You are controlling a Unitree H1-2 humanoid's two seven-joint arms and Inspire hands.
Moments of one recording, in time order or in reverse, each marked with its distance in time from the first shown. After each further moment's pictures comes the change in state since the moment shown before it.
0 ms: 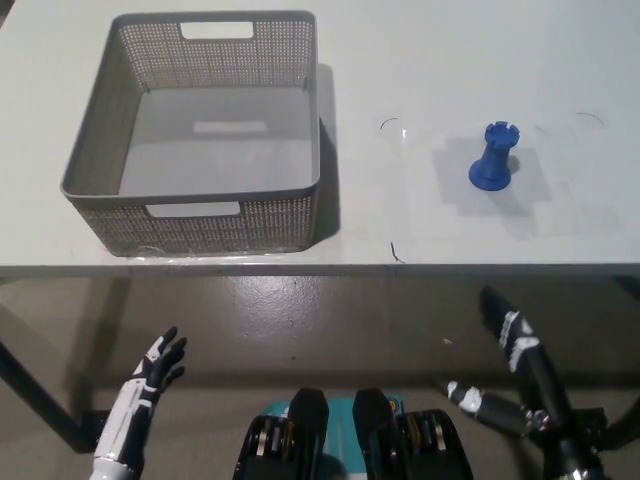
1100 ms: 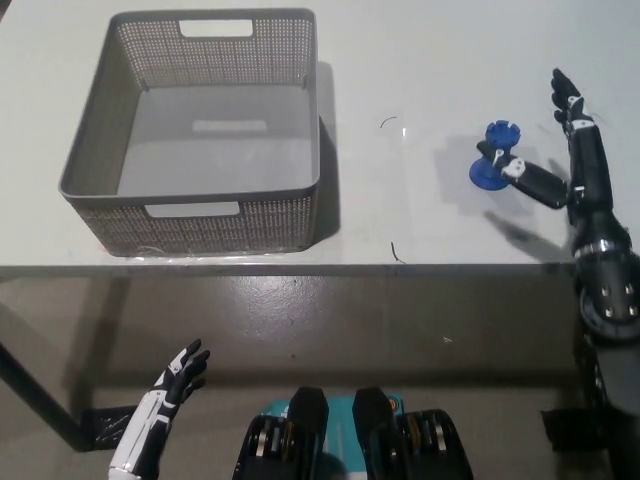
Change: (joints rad) left_arm 0.007 0.001 -0.022 0.030 -0.001 -0.058 -0.049; right_arm -0.615 -0.084 -0.157 0.484 -0.120 0.090 -0.149
